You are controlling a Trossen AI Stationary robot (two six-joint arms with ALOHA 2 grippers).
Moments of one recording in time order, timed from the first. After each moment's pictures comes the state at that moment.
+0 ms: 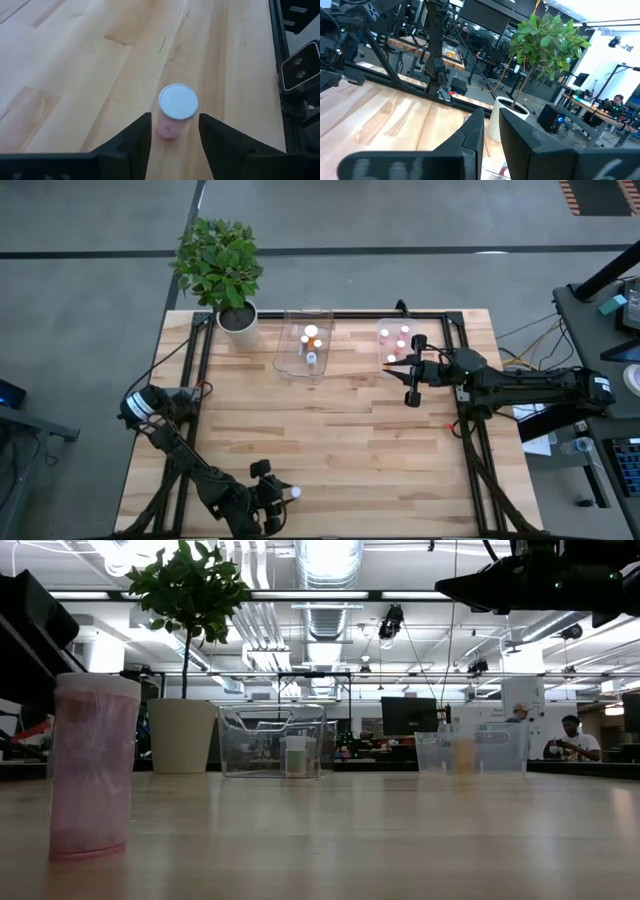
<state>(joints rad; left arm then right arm) -0.88 1.85 1.08 -0.20 -0.74 -1.01 -0.22 0.78 0.27 0.61 -0.16 -0.40</state>
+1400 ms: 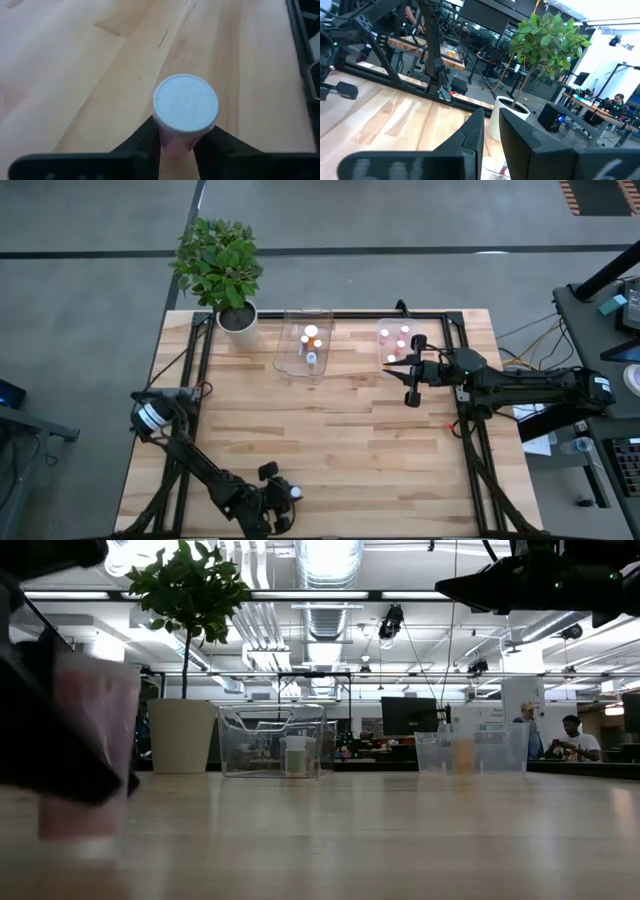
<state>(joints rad) -0.85 1.98 1.08 -0.03 -0.76 -1.01 -0.22 0.78 0.27 0.61 -0.16 -0.41</state>
